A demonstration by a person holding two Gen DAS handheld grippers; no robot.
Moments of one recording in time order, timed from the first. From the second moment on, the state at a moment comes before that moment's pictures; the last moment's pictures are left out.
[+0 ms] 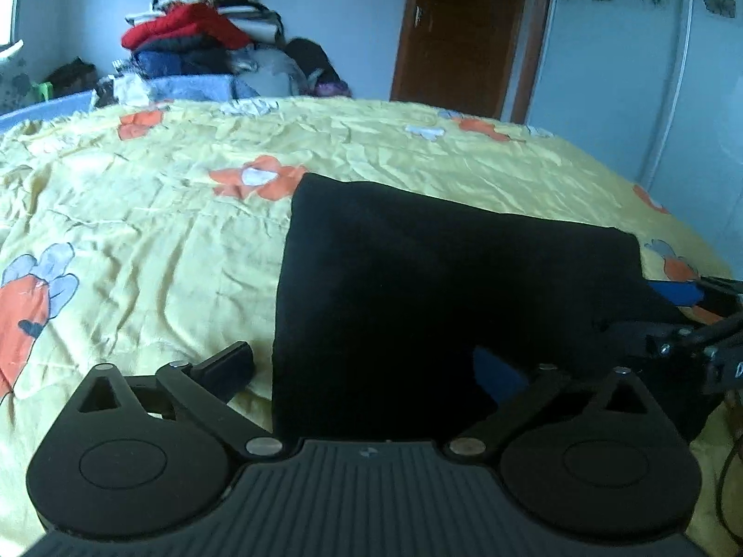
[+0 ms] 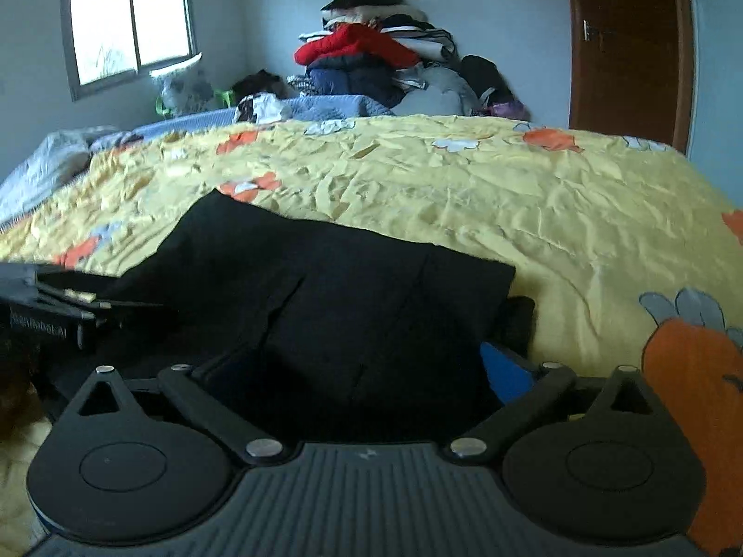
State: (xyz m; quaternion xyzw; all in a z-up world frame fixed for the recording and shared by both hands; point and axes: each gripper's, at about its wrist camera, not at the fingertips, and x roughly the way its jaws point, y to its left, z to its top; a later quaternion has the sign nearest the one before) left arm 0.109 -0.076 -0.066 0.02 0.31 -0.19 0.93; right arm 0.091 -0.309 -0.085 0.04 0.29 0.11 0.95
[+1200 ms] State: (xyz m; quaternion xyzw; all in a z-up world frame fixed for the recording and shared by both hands) left arm 0.123 -0.022 -0.062 0.00 0.34 -0.32 0.88; right arm 0.082 -0.362 -0.077 0.13 0.36 0.13 0.91
